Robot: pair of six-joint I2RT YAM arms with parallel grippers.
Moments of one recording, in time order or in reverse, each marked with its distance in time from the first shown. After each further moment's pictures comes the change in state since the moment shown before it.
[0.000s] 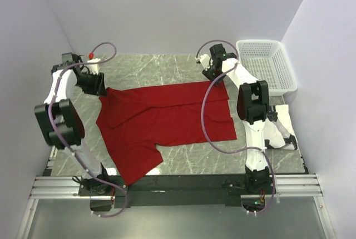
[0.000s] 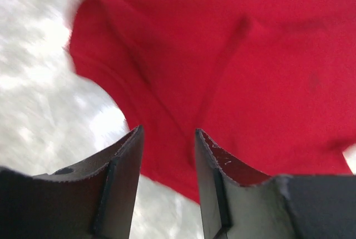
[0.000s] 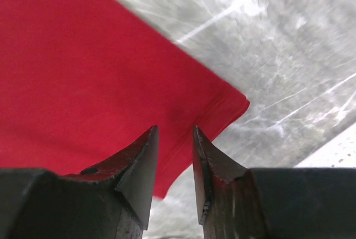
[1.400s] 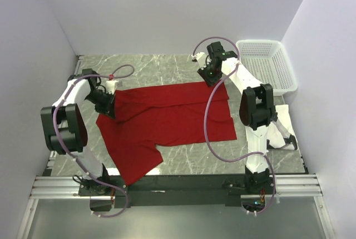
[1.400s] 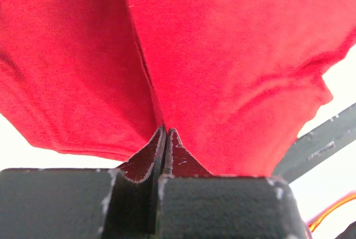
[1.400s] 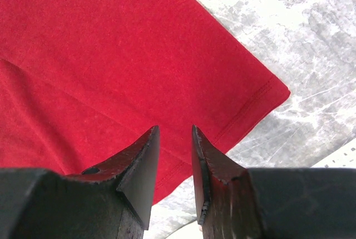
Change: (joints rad) left arm -0.130 -0.123 -0.284 -0.139 -0.042 0.066; right arm 0.052 -0.165 -0.082 -0.058 -0.123 0.080
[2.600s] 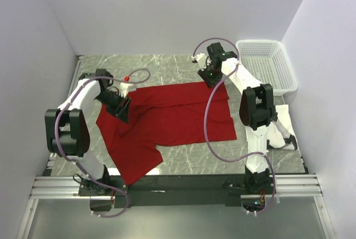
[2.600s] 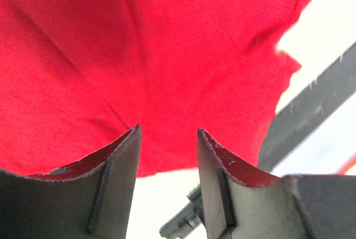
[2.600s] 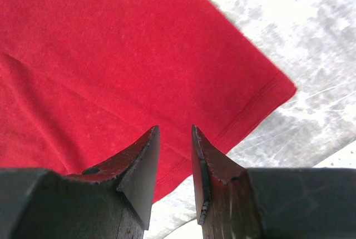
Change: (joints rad) left arm -0.158 -0.076 -0.044 -0.107 0.072 0.097; right arm 0.000 0.000 -0.002 -0.016 0.000 0.000
